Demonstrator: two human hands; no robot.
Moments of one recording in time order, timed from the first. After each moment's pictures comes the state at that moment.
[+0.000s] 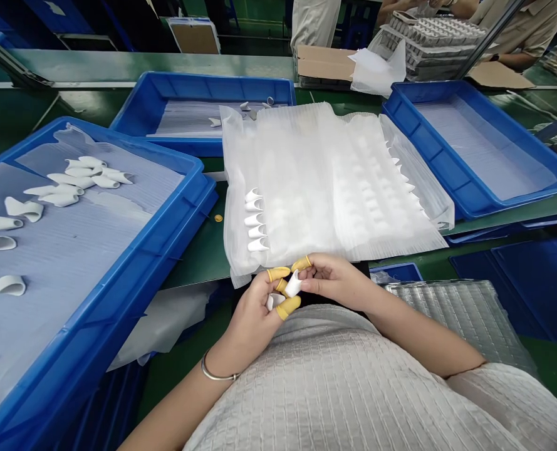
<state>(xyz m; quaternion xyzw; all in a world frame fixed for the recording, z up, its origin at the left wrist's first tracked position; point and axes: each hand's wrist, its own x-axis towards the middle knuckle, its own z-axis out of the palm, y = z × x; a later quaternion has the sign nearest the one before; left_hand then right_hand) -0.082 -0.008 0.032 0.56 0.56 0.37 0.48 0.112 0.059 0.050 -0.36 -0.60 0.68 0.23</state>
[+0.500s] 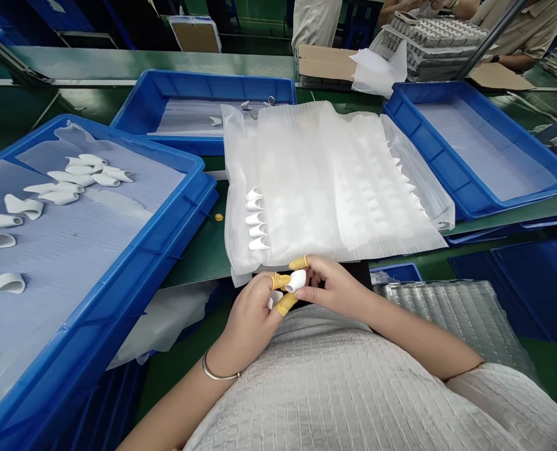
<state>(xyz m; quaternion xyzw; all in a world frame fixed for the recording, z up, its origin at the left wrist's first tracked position) -0.084 -0.005 0.037 0.66 0.57 0.35 0.34 0.108 0.049 0.045 -0.39 -0.68 0.58 0.22</state>
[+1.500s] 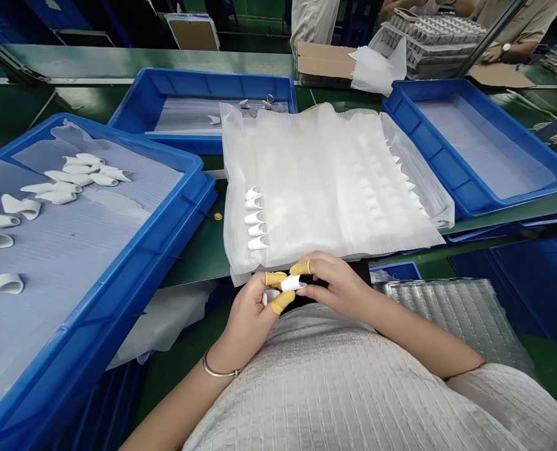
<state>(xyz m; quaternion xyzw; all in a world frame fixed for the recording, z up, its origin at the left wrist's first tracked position) -0.086 -0.008 0.032 0.59 0.59 0.38 0.40 0.114 0.052 0.049 -0.33 -0.79 0.45 0.27</state>
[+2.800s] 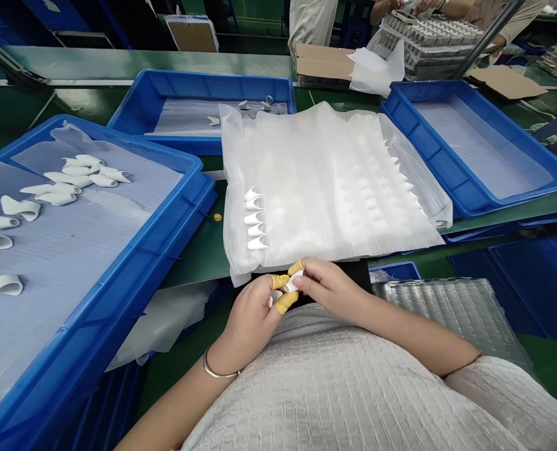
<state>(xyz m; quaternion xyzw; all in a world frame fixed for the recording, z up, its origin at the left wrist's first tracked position) -0.084 -0.006 0.037 0.68 0.59 0.30 0.31 0.101 0.045 0.049 -0.41 -0.68 0.57 0.22</state>
